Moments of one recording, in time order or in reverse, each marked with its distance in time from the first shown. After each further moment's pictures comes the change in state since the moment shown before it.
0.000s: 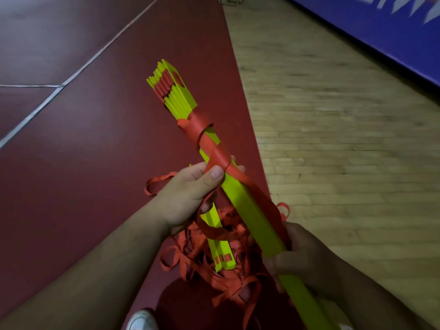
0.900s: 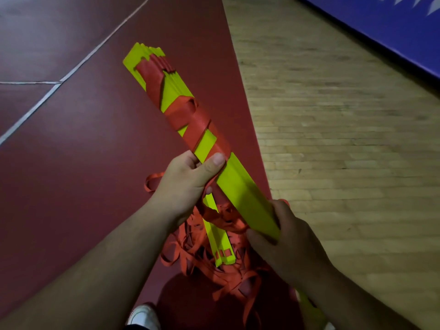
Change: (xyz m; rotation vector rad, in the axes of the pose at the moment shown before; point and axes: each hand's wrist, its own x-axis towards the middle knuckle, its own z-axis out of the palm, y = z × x) left_hand 0.008 -0.001 0.009 0.028 0.269 0.097; right_hand 0.014 0.019 0.018 -0.717 0.555 -0.125
